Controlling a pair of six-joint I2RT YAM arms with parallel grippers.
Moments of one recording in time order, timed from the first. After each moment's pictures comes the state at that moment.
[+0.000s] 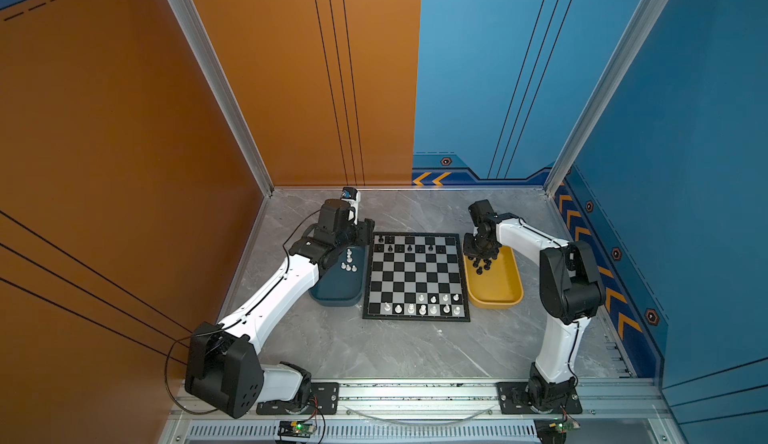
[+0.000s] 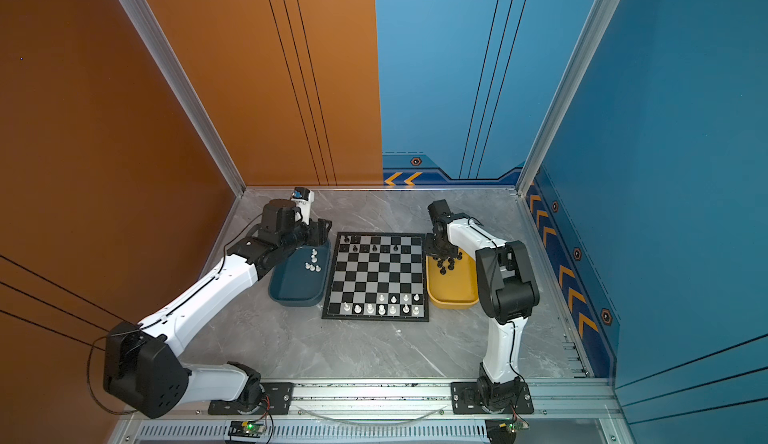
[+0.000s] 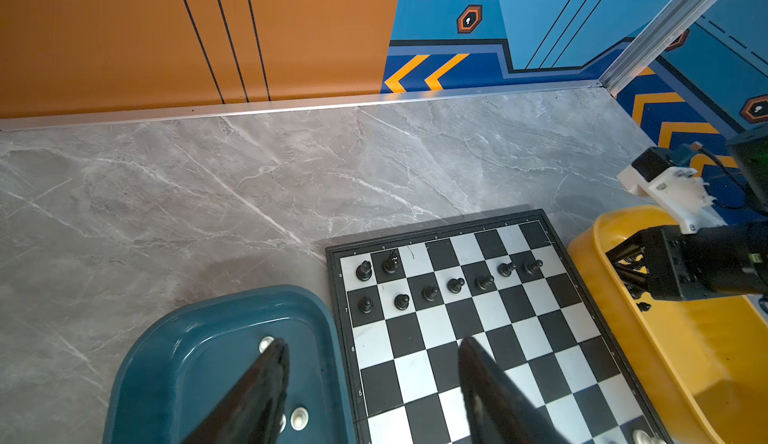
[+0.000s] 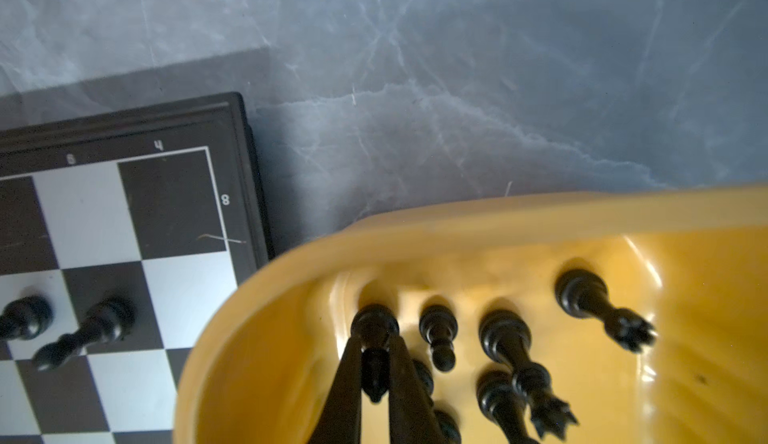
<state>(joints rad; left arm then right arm) -0.37 1.35 1.09 -0.29 -0.01 -0.21 0.25 1.94 1.39 -0.71 0.03 0.42</state>
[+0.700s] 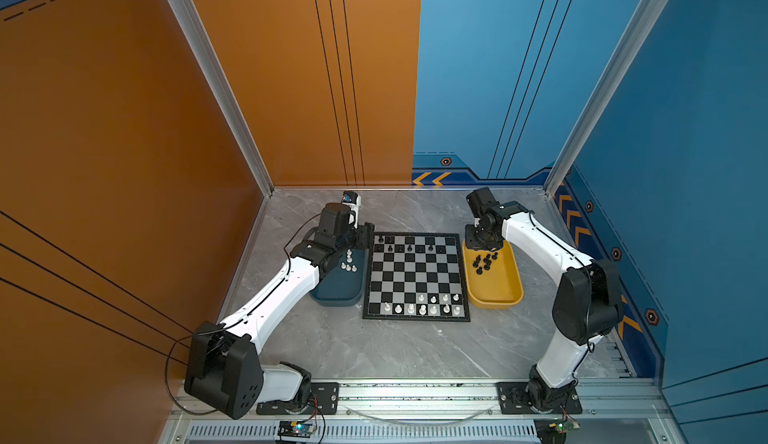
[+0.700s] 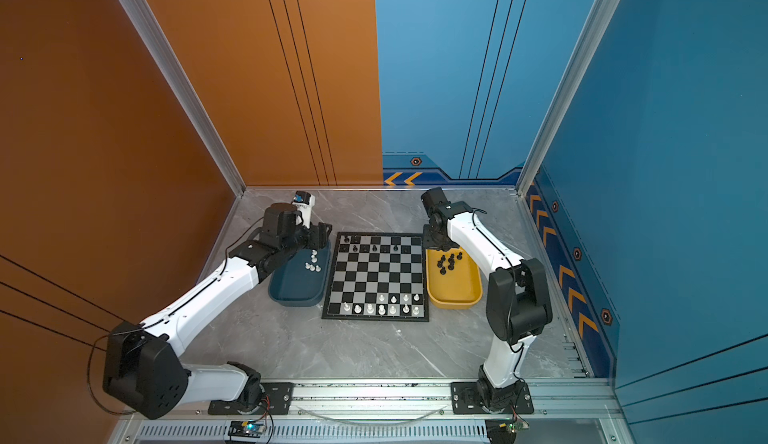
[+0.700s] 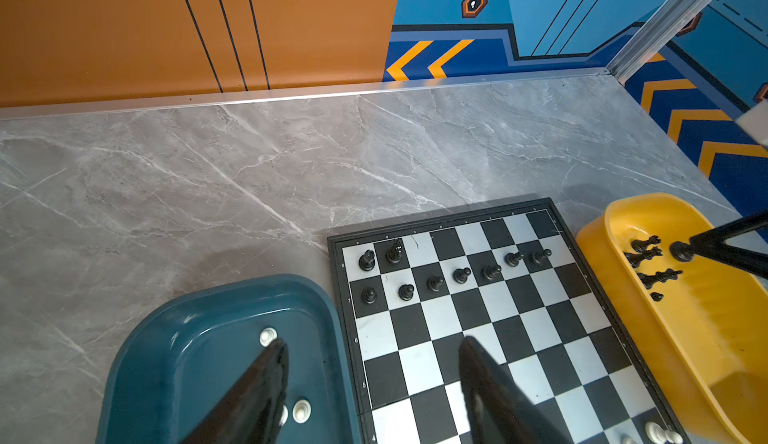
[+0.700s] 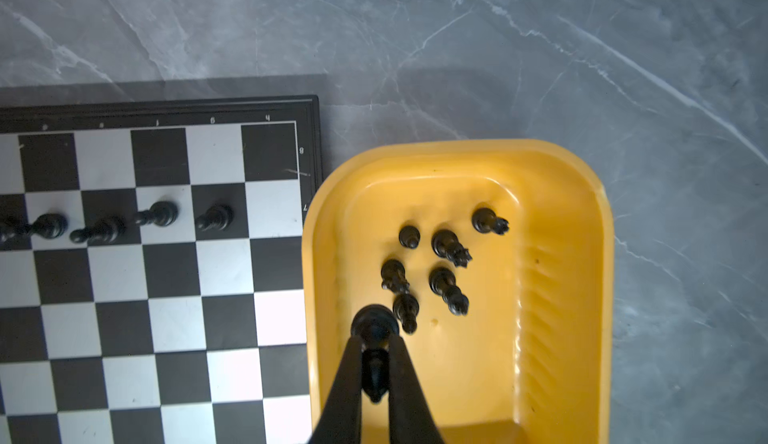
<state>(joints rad) -0.37 1.34 1.05 -0.26 -0.01 -0.20 0.36 1.77 1.52 -0.98 0.18 0.37</state>
